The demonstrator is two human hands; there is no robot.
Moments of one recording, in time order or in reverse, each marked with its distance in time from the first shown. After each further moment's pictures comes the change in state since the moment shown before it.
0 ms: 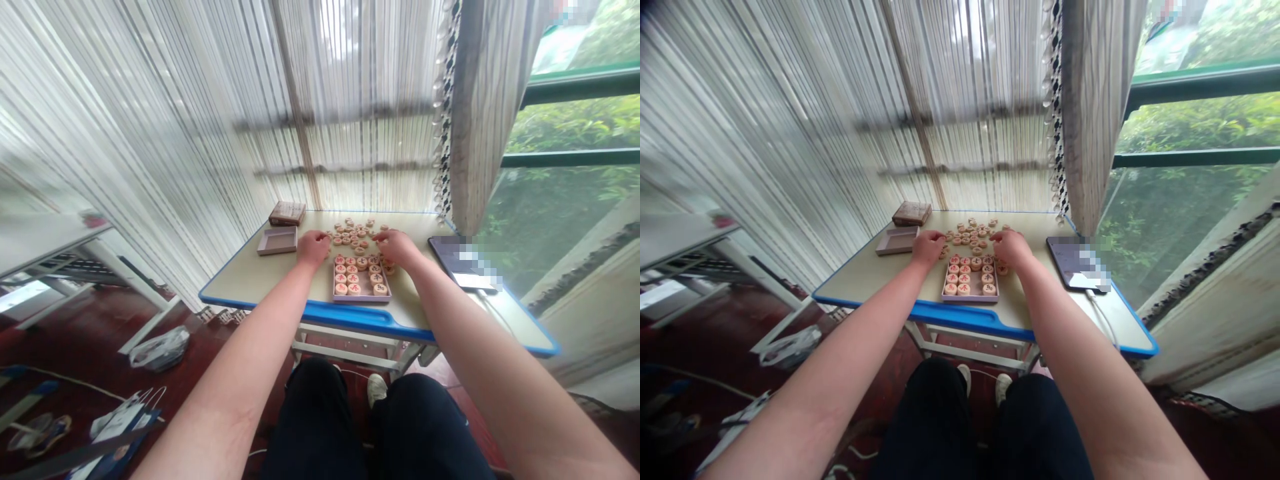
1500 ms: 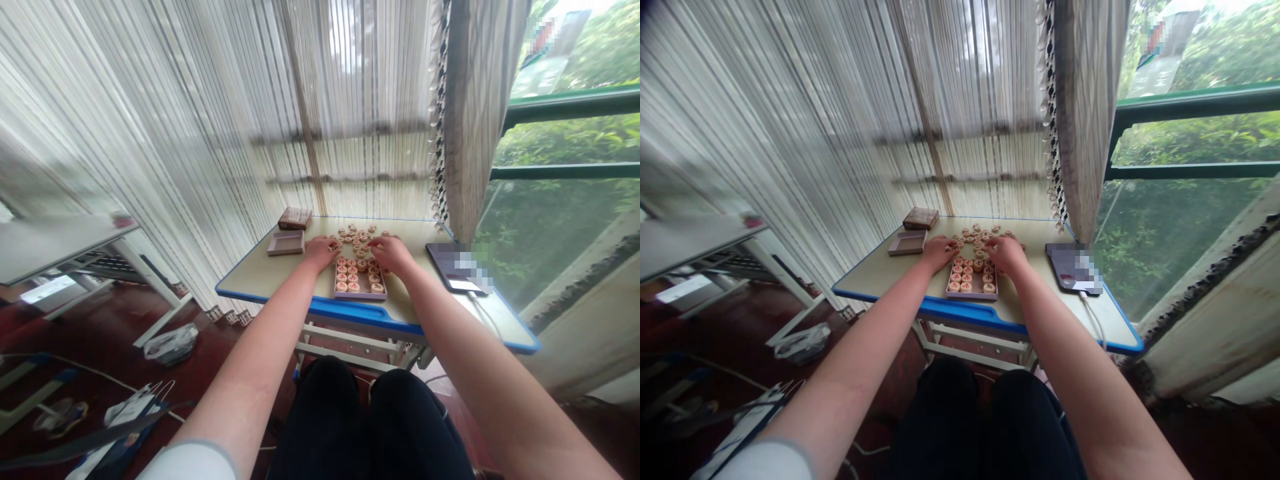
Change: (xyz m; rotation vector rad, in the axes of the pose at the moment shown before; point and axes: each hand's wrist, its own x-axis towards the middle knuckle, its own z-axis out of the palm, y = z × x) left_hand -0.005 0.004 -0.008 0.337 -0.236 0.201; right_hand -0.017 -0.012 -0.003 -0.015 0.092 -0.150
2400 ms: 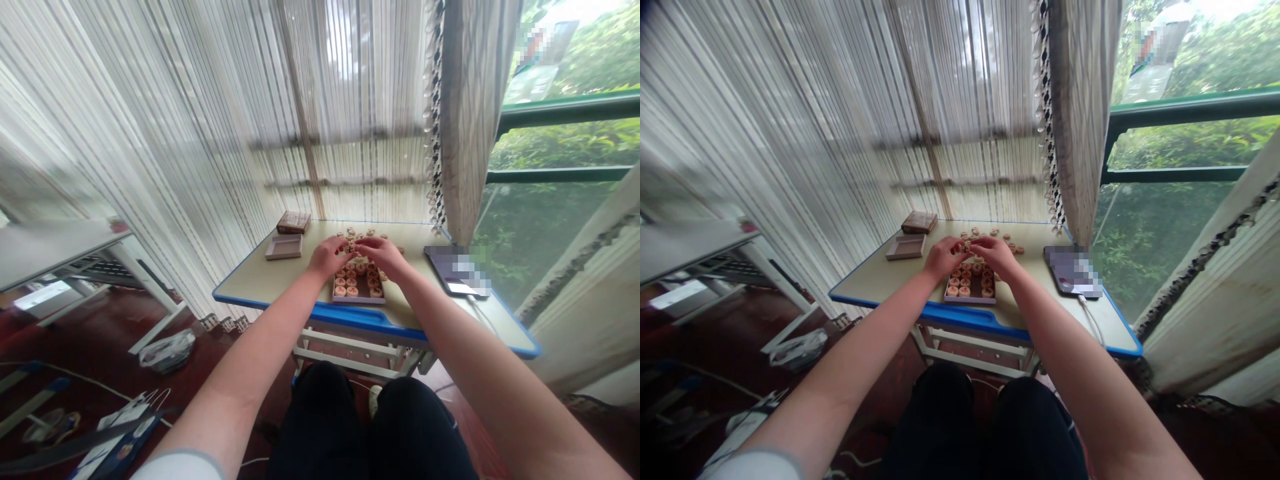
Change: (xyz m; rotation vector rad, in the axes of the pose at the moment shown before) left_hand -0.015 0.033 -0.011 -0.299 0.211 0.258; right_hand -0.008 -0.032 -0.009 0.819 -0.125 0.079
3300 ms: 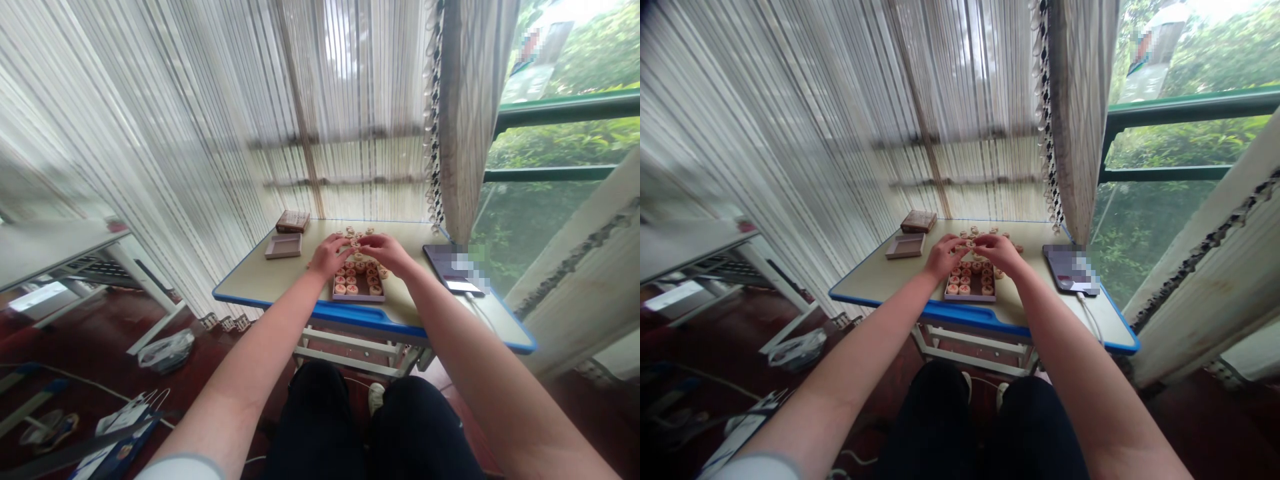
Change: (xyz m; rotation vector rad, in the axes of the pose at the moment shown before) left_hand -0.001 -0.004 0.004 -0.118 0.123 0.162; right_hand 0.002 0.002 -0.012 -0.101 -0.025 -0.062
